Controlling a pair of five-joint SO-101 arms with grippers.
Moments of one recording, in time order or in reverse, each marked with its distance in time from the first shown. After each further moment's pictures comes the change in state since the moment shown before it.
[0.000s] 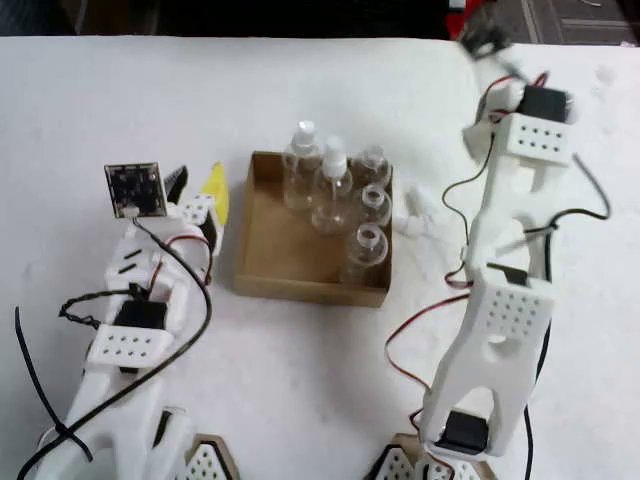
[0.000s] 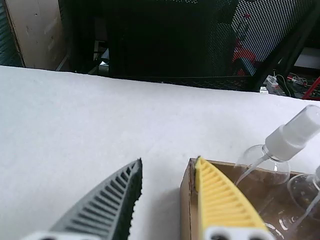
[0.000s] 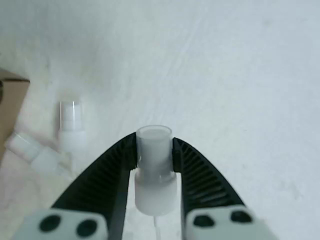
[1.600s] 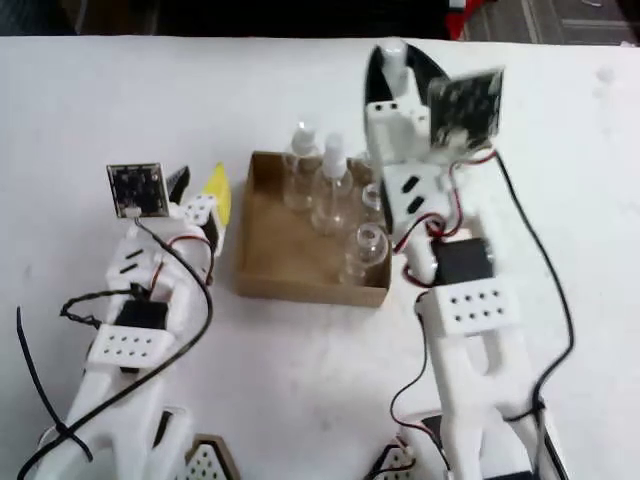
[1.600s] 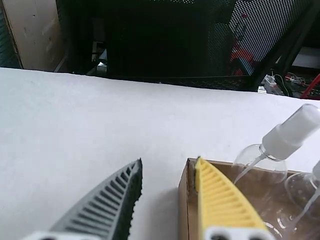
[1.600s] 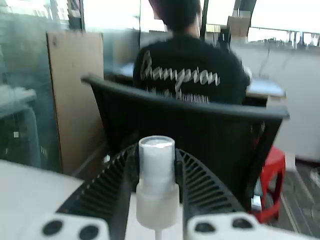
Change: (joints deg) left arm 0.4 0.0 0.0 0.0 -0.2; right arm -24.1 -74.5 96.5 -90.1 -28.5
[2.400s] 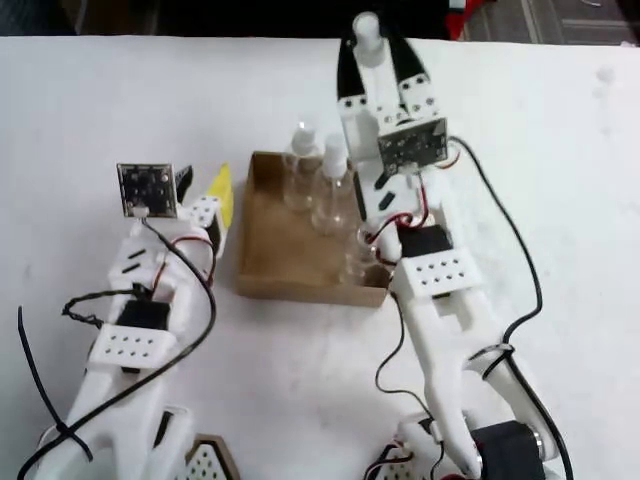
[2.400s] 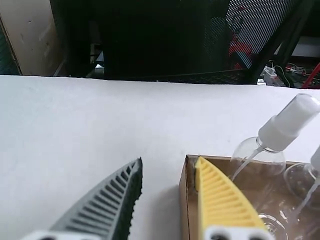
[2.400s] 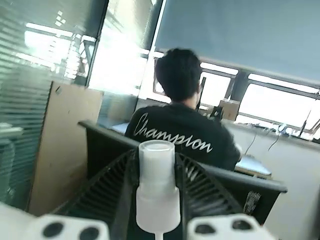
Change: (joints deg) left arm 0.8 0.0 0.0 0.0 -3.2; right arm -3.0 12.9 5.0 -28.9 9.9
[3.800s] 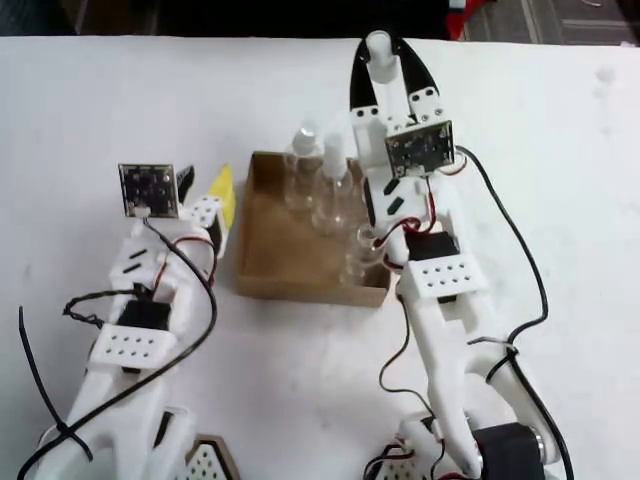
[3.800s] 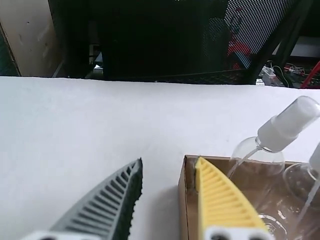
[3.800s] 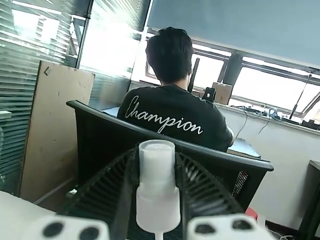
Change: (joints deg) left arm 0.3 0.0 0.0 0.0 0.0; right arm 3.1 -1.2 2.2 0.2 0.0
